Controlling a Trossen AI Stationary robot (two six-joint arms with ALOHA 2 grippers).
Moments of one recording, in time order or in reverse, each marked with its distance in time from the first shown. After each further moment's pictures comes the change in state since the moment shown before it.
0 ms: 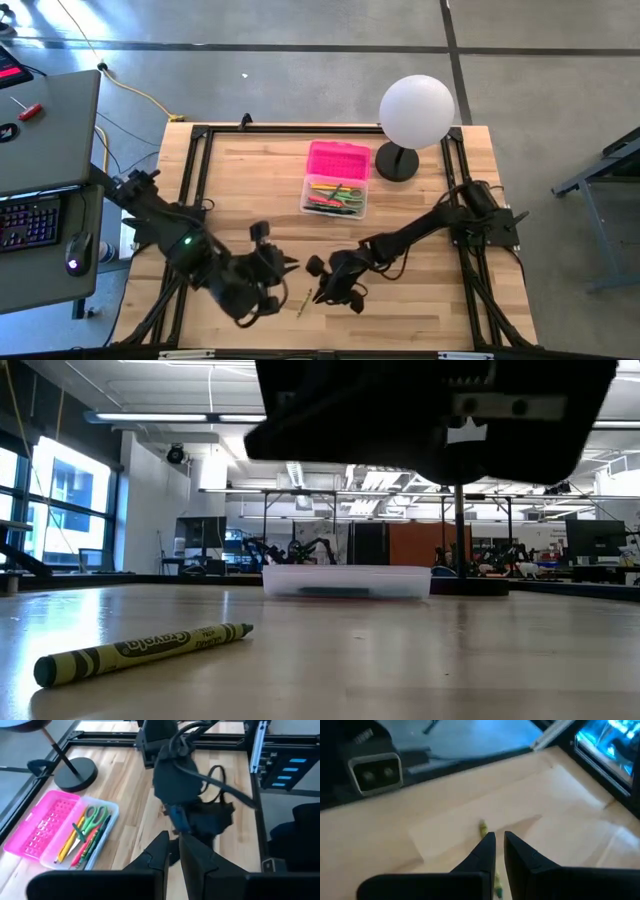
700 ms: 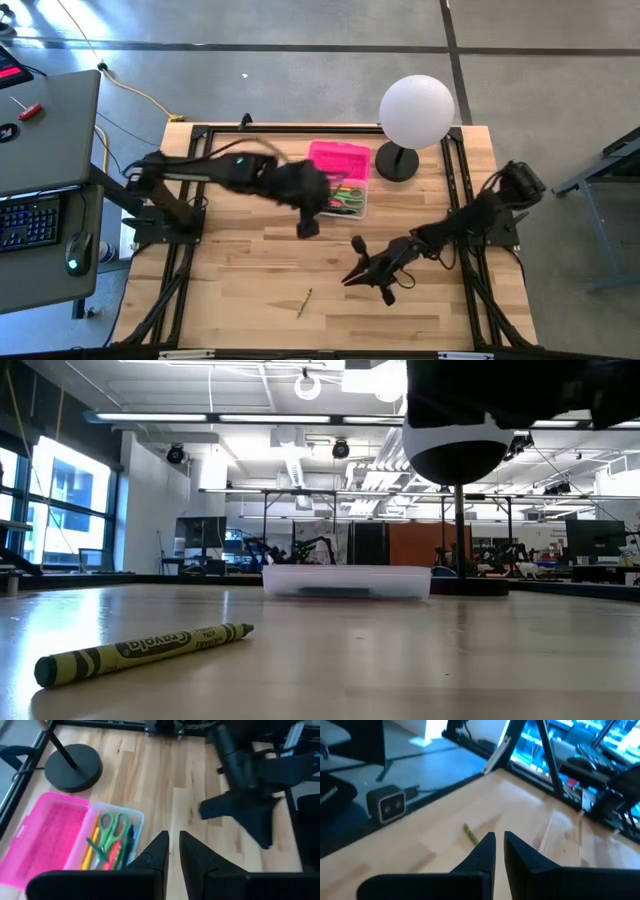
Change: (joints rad) left arm 0.576 0.030 0.001 0.123 0.590 0.420; right arm 0.082 -0.382 -0.528 0.415 0.267 0.243
